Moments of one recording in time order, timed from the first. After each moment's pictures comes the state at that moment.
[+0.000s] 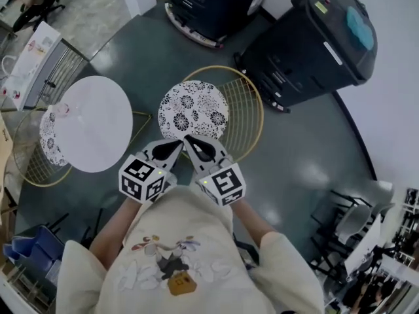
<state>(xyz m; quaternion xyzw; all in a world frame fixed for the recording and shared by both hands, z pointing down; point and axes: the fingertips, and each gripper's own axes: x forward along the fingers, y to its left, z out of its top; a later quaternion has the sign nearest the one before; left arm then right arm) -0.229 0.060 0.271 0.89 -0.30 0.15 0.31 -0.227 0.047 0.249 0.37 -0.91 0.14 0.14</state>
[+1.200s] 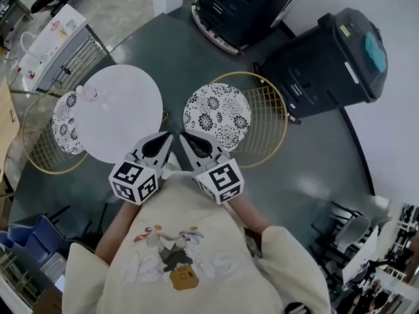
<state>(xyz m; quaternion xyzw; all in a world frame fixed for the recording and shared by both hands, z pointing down) -0.414 0.077 0.246 0.86 -0.42 0.06 0.30 -0.392 0.075 0.240 0.32 -0.93 0.13 0.14</state>
